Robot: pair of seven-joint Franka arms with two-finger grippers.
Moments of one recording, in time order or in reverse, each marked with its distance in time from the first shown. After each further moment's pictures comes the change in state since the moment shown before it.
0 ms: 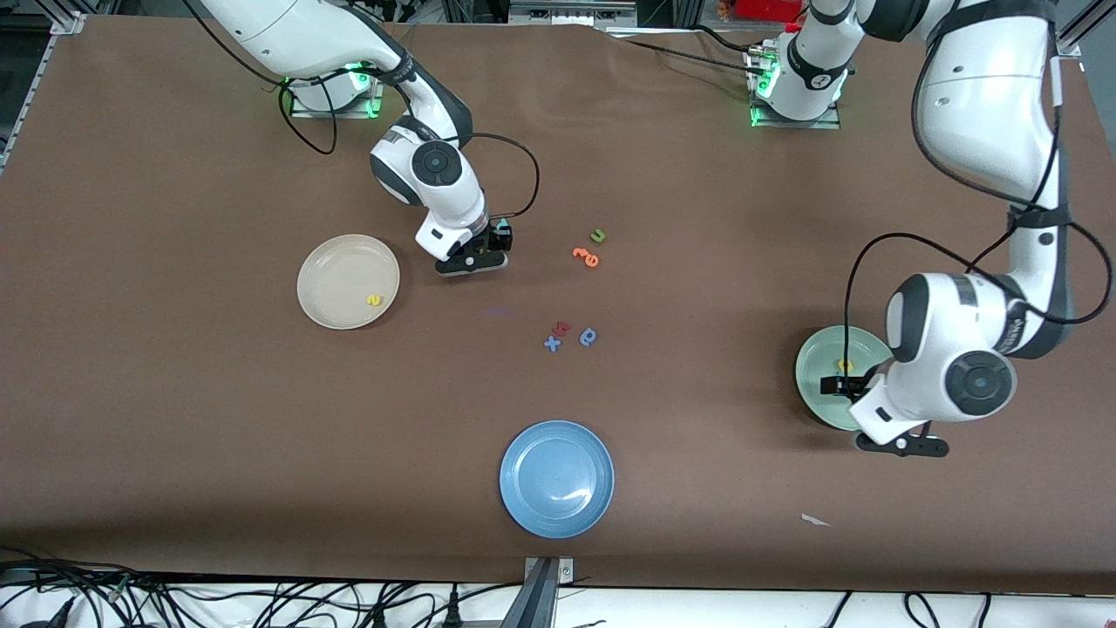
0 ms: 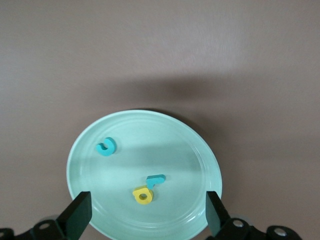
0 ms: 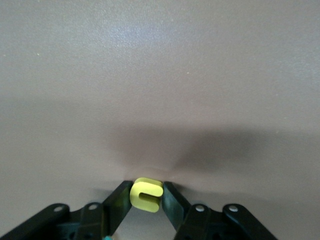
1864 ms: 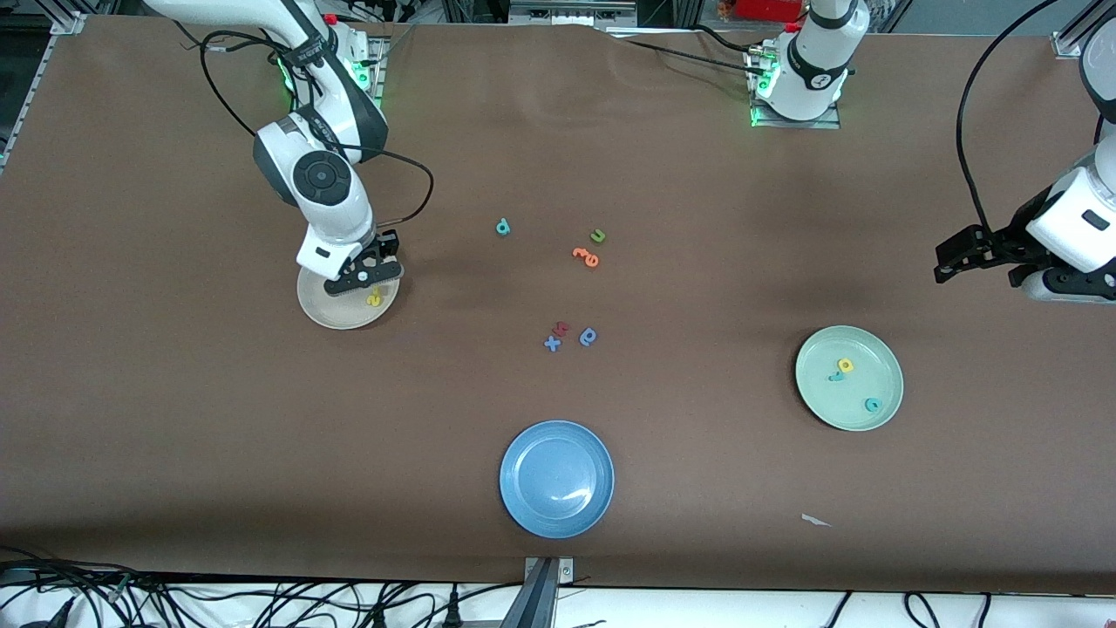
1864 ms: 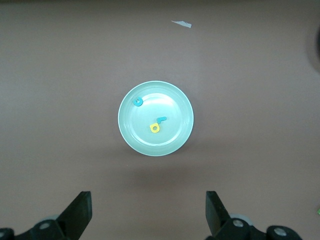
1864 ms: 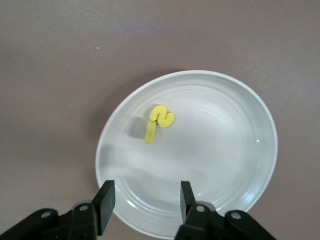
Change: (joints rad) left arm 0.053 -0.638 -0.031 -0.306 -0.010 -0.146 0.050; right arm -0.281 -0.267 0.006 -0.089 -0.003 -0.311 -0.490
